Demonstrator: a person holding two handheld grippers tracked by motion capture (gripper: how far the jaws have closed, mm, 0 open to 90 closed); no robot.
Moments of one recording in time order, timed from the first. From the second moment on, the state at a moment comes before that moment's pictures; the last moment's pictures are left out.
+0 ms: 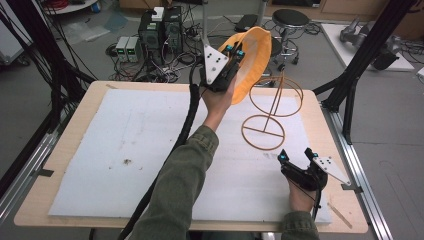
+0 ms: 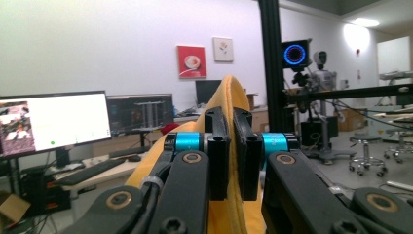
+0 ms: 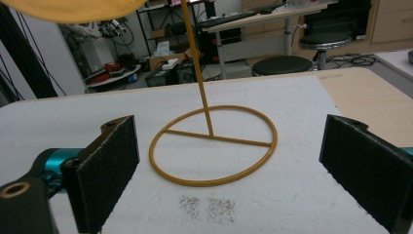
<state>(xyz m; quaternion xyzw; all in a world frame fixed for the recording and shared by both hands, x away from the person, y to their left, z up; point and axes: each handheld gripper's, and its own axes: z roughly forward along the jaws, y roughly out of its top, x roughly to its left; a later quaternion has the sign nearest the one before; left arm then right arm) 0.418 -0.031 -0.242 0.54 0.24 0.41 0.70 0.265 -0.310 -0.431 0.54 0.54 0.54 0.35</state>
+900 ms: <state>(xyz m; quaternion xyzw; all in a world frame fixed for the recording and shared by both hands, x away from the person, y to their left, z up) 0.393 -0.129 -0.267 0.63 0.11 0.35 0.69 0.264 -0.312 -0.430 0.54 0.54 0.54 0.35</state>
